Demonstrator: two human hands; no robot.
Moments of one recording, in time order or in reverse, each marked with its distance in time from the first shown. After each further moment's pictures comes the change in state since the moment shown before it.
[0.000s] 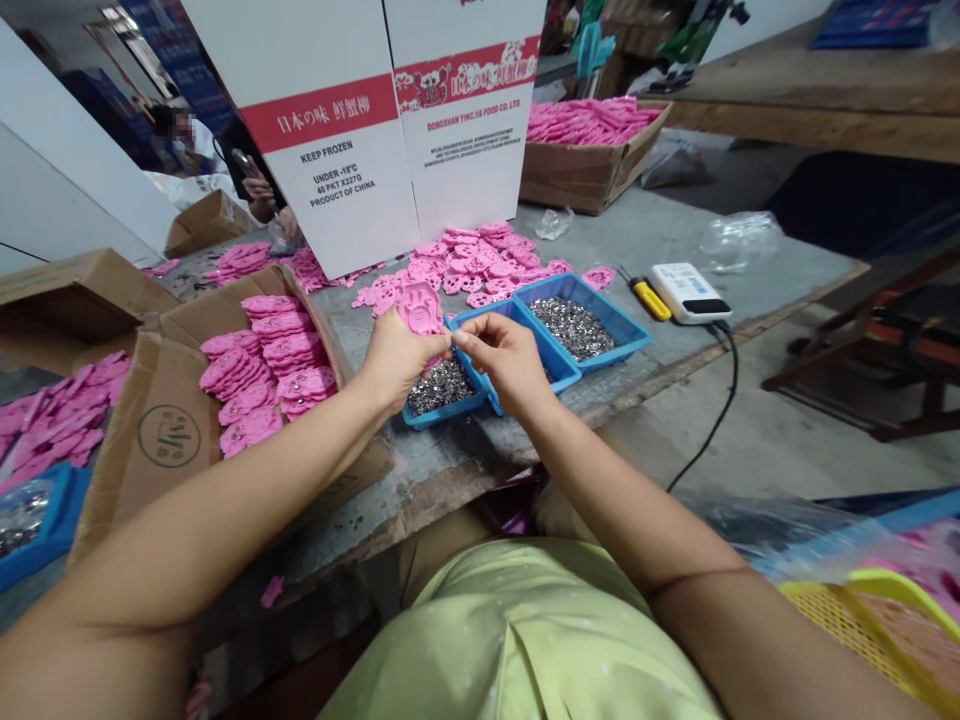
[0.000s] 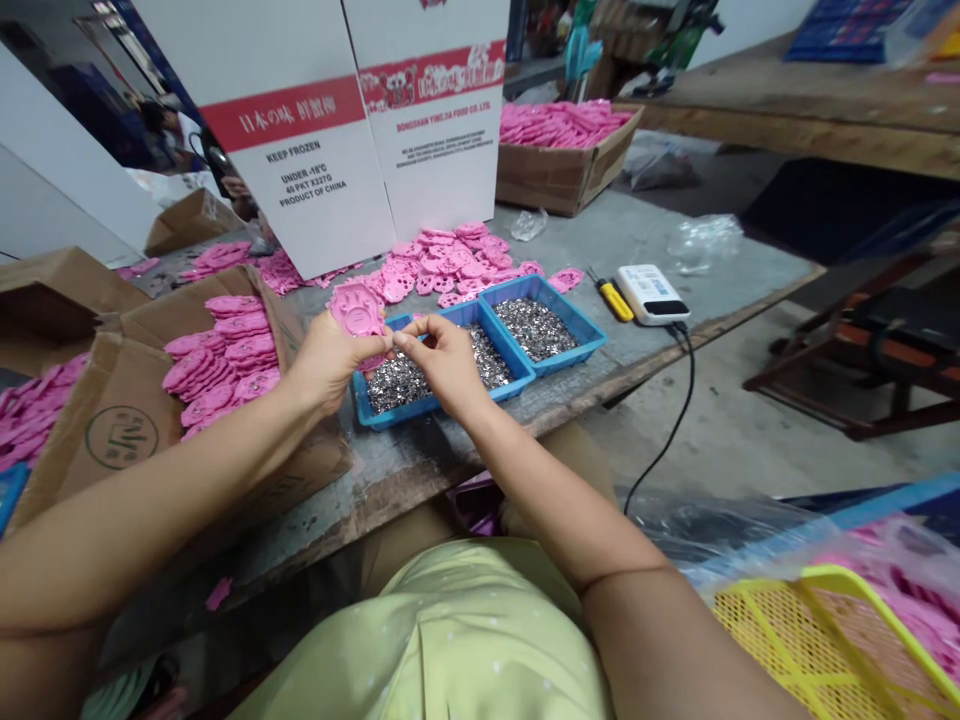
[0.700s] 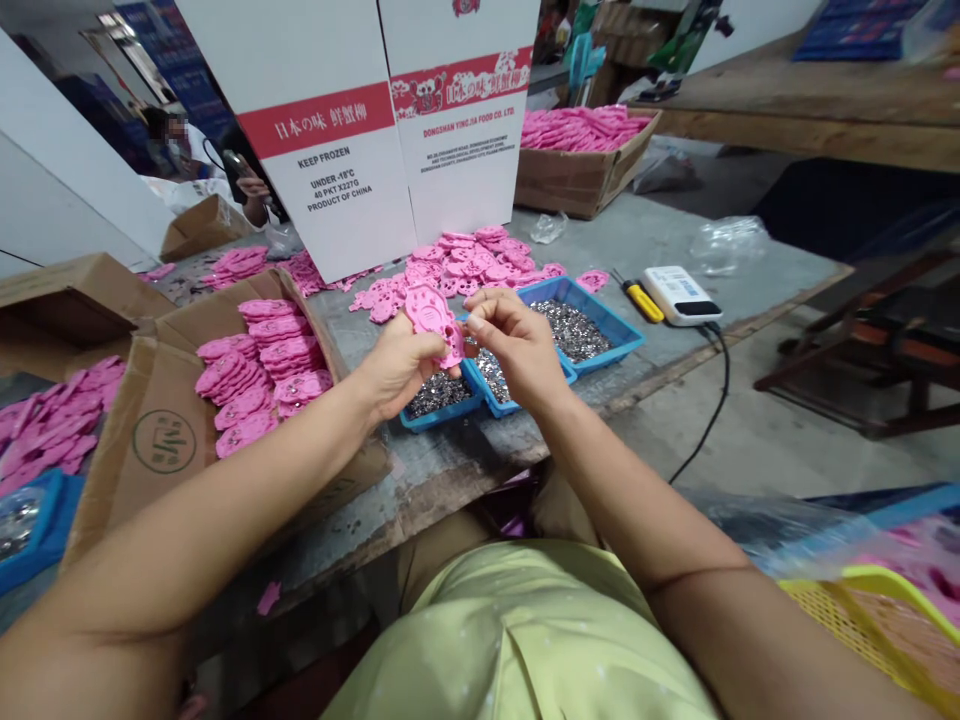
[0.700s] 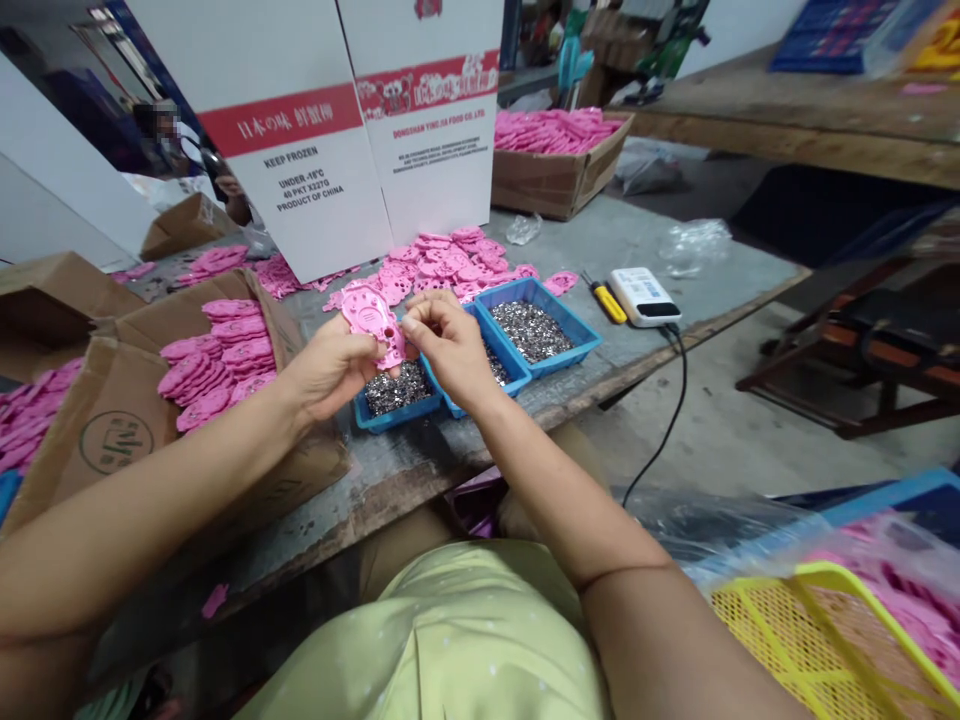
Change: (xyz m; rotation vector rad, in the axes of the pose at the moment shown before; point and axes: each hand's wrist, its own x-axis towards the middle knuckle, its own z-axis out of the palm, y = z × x) left_hand 0.000 -0.001 -0.002 -0.316 -0.378 -0.047; right_hand 0.005 -0.017 -0.012 -0.021 -0.020 -0.211
